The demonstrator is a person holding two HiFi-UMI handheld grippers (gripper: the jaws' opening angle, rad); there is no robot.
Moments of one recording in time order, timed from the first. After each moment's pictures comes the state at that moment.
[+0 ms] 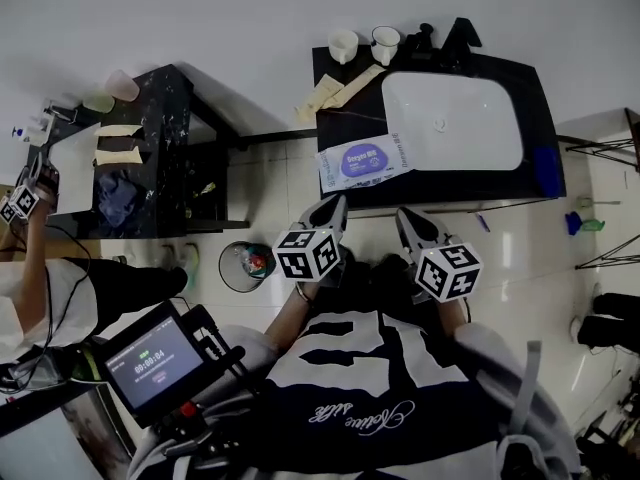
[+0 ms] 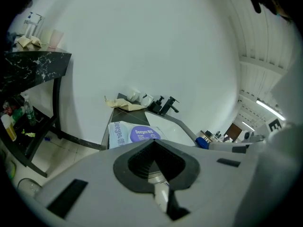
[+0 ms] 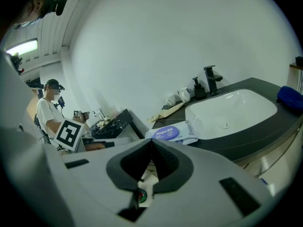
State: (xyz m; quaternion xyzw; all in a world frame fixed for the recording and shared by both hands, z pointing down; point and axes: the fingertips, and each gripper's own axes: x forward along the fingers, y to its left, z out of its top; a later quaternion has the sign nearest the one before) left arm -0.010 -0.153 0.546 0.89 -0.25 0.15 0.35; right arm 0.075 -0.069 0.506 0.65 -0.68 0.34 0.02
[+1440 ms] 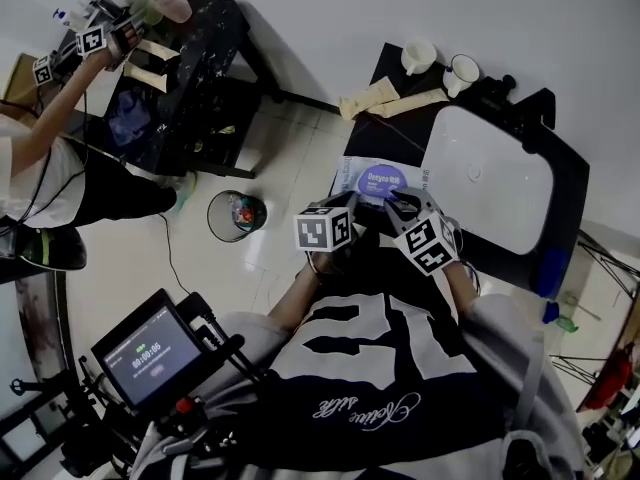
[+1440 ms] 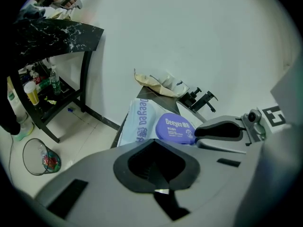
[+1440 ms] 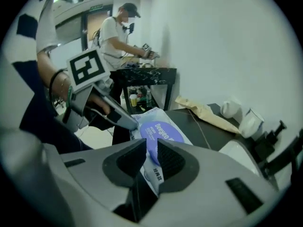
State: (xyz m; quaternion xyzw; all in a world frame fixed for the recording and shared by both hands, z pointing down) left arm 0.014 -0.187 0.634 0.78 -0.38 0.20 0.46; right arm 0.077 -0.169 0.589 0.34 -0.84 0.12 0.40
